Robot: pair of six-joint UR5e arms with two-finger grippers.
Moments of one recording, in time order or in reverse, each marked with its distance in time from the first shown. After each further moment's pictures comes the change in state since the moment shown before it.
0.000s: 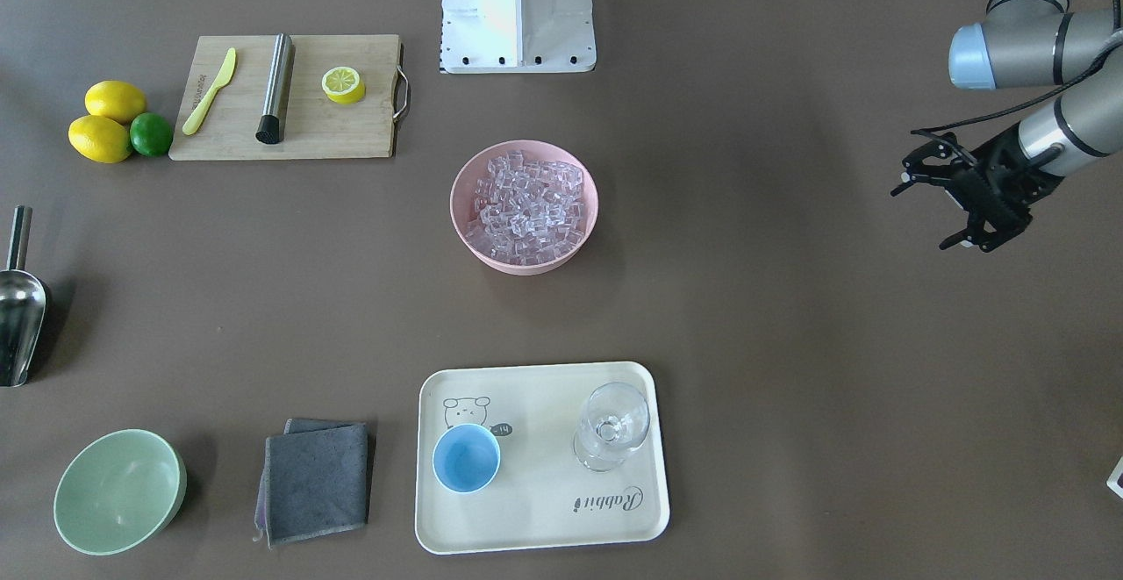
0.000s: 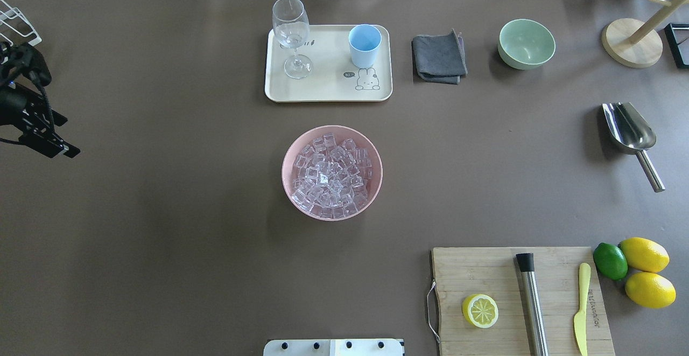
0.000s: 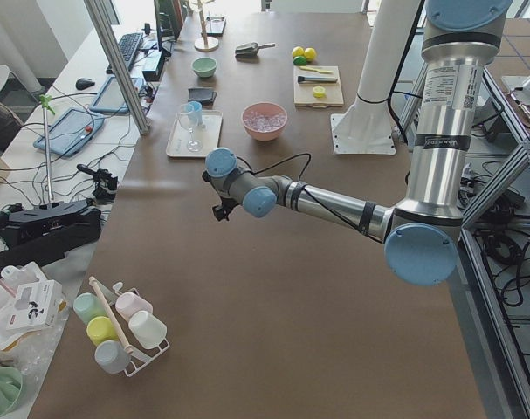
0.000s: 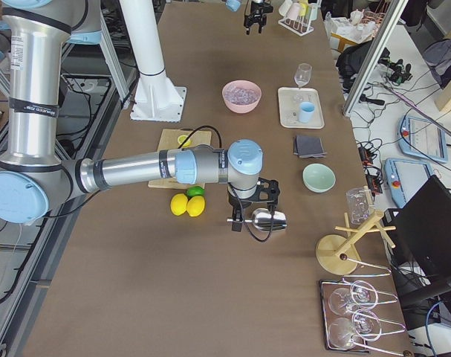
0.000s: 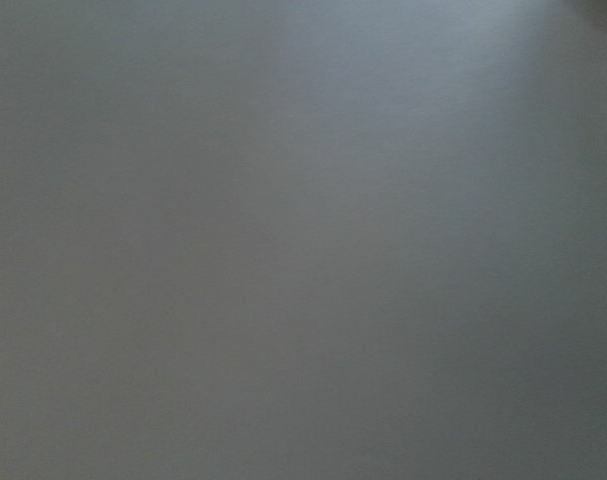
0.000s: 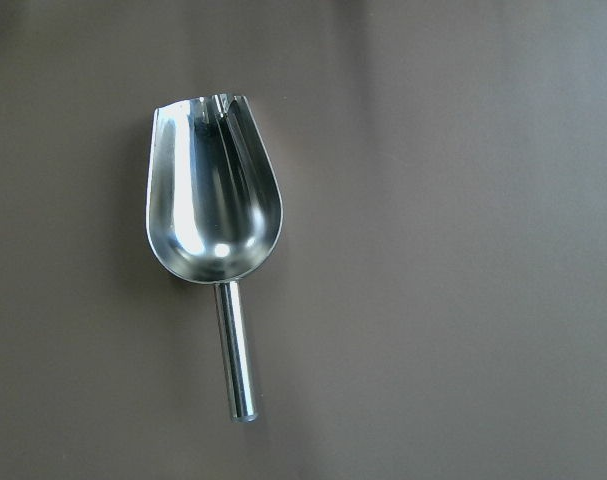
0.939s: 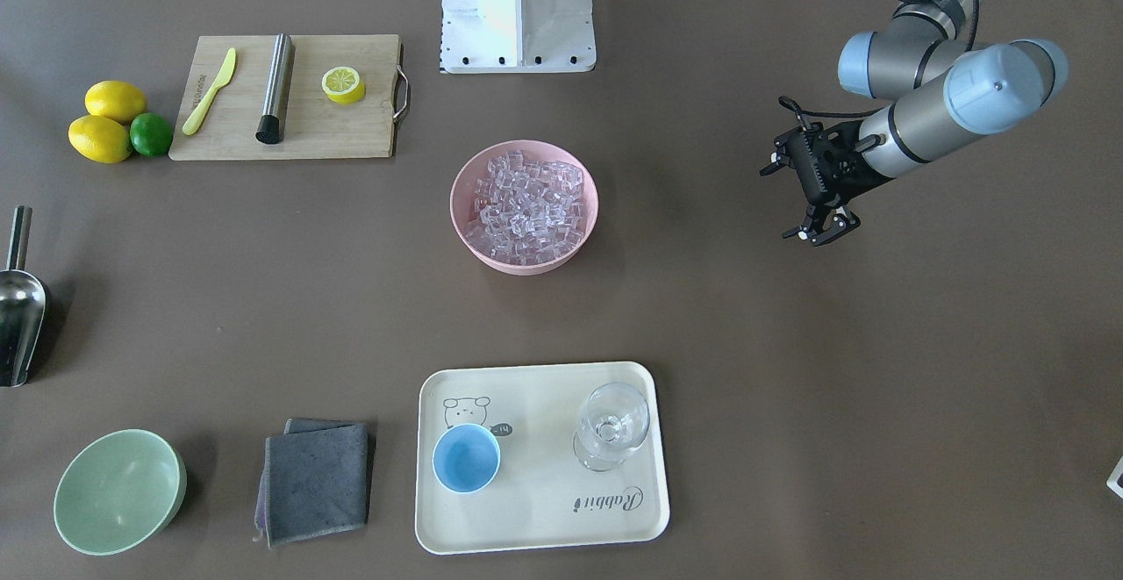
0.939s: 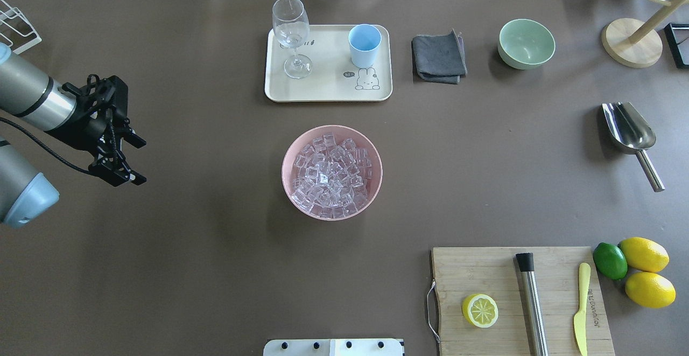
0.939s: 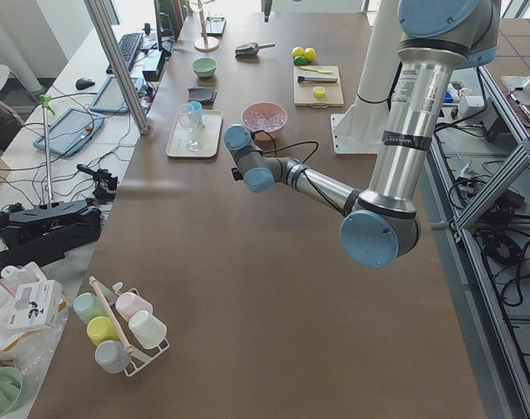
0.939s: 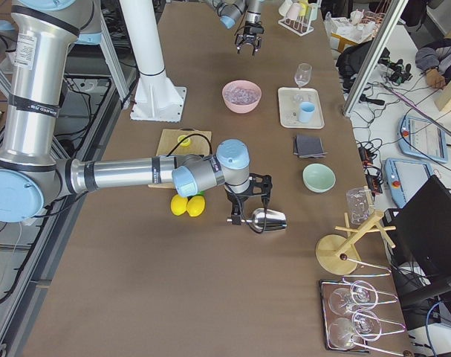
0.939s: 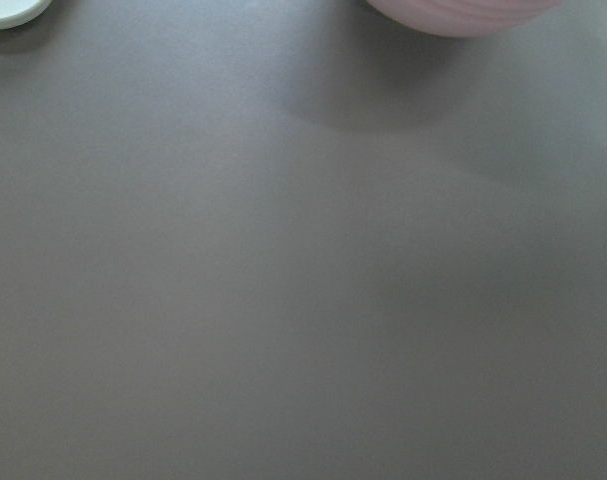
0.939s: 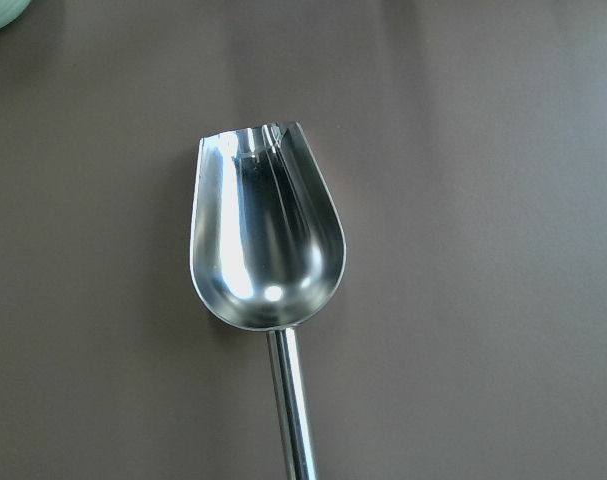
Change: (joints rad) left arm 0.226 -0.132 0.036 -0.172 0.019 0.037; right arm -0.163 -0.083 -0.024 0.422 -0.075 0.342
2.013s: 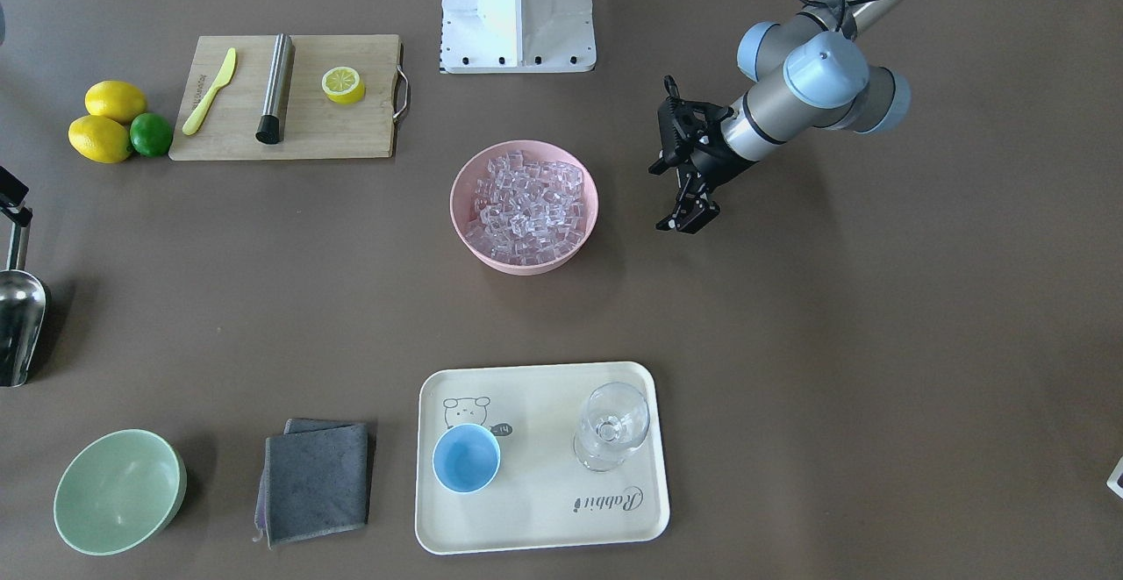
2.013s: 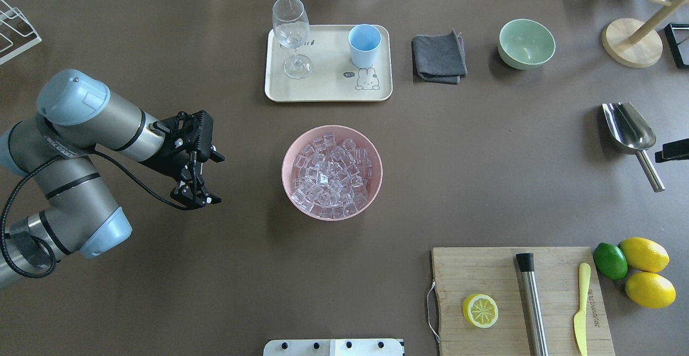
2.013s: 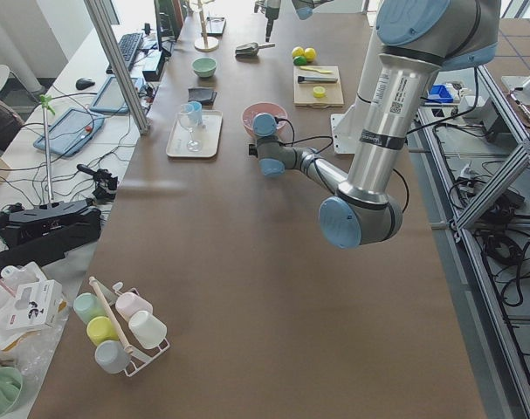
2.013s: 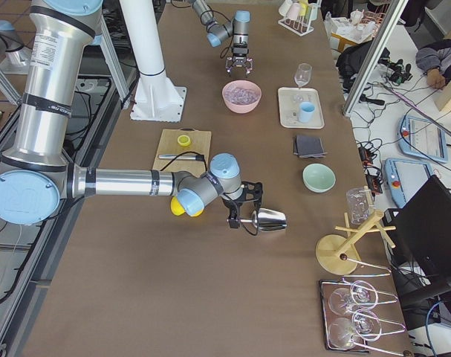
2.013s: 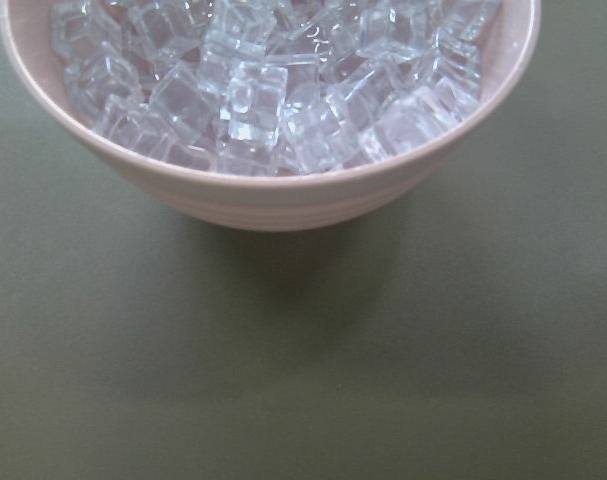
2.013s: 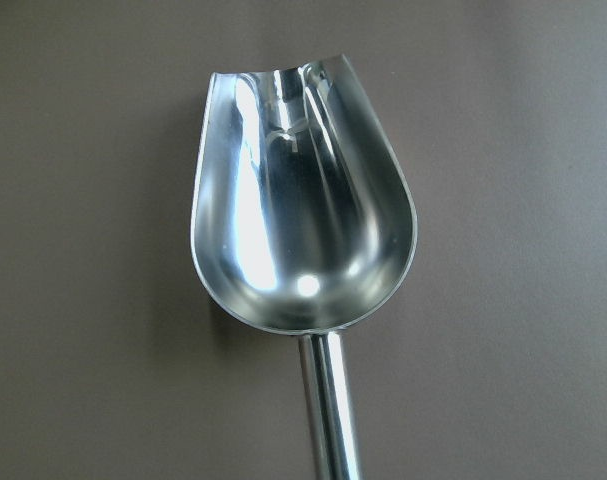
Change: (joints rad) left arm 0.250 -0.119 0.061 -0.250 0.291 -0.007; right arm -0.235 -0.021 -0.147 0.380 -0.159 0.275
